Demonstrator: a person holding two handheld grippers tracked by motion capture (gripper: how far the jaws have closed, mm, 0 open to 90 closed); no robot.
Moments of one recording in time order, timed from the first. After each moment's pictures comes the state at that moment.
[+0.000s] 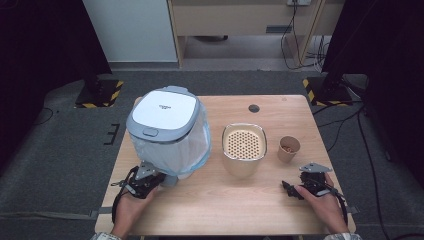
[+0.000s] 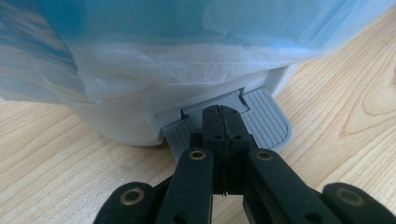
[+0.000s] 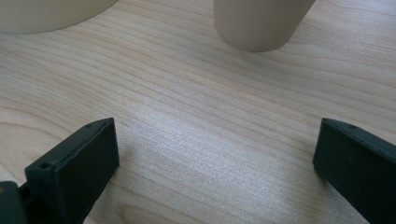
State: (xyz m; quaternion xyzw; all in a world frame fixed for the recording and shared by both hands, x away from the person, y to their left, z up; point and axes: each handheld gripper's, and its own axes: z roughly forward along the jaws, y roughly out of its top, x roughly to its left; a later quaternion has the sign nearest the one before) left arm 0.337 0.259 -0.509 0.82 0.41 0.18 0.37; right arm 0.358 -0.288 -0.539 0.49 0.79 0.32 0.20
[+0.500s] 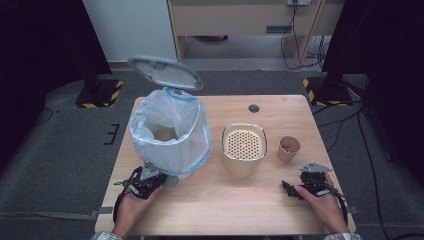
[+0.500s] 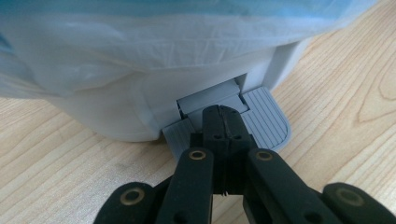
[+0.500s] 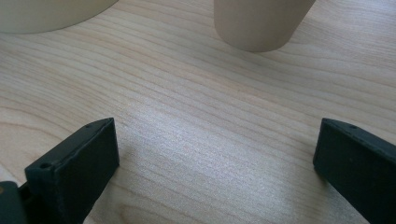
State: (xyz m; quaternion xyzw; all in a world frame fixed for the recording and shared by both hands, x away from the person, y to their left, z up) left arm 0.341 0.254 -0.516 0.83 0.40 0.18 0.34; right arm 0.358 -0.288 -0.539 0.49 0.79 0.32 0.20
